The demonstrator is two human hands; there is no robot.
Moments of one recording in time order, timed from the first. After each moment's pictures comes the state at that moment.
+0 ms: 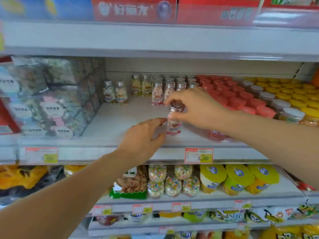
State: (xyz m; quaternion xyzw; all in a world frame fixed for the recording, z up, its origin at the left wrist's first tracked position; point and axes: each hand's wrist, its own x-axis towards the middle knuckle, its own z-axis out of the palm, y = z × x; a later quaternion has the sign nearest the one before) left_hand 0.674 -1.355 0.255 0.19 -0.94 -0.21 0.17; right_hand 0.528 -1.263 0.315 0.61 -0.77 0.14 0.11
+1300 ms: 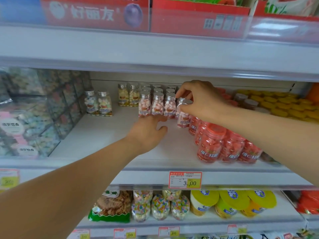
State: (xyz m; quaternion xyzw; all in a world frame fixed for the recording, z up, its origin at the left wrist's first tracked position) left_hand 0.584 -1.375 0.267 0.23 -0.93 -0.24 0.15; right_hand 0.444 -1.271 0.329 0.53 -0.81 0.23 0.09
